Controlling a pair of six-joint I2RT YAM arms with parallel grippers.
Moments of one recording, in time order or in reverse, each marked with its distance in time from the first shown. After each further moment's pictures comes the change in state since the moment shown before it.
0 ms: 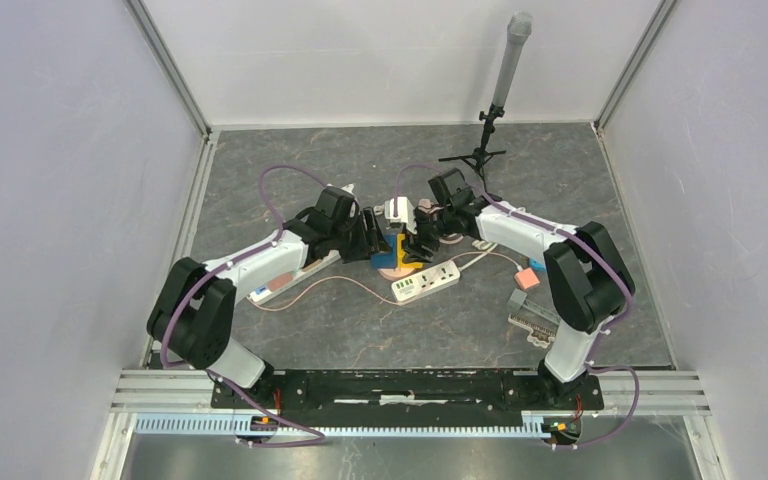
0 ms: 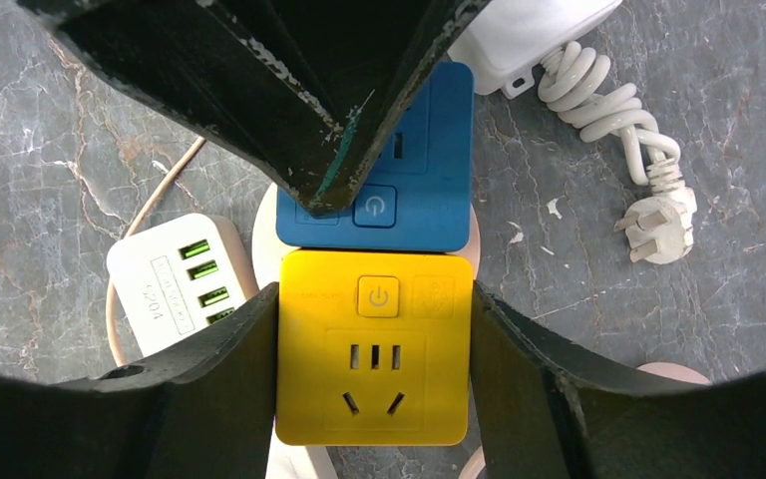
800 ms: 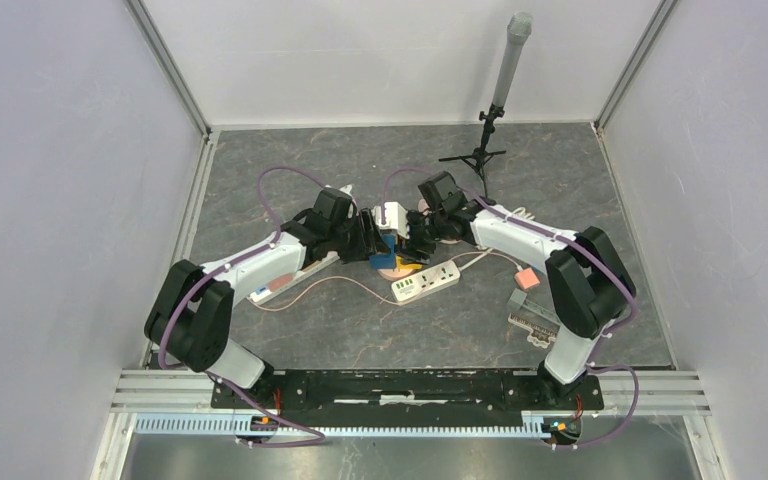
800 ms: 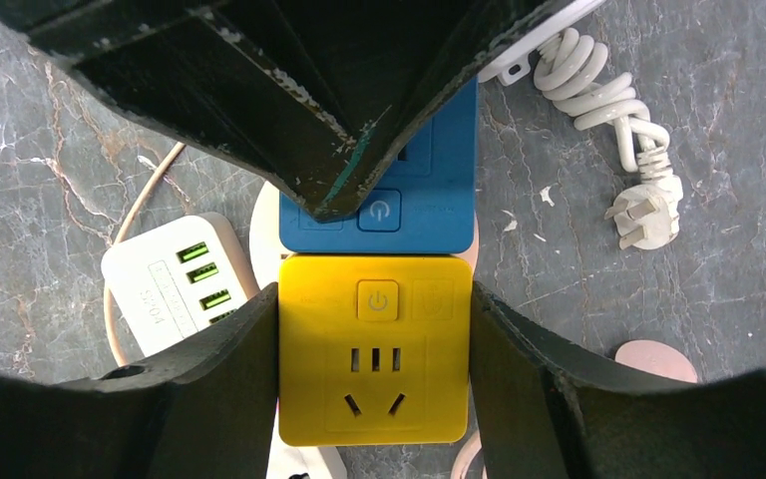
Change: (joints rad) left arm 0.002 -0.012 -0.020 0.013 0.007 0.001; right arm 0.064 -0.024 0.011 -0.022 0.130 0.027
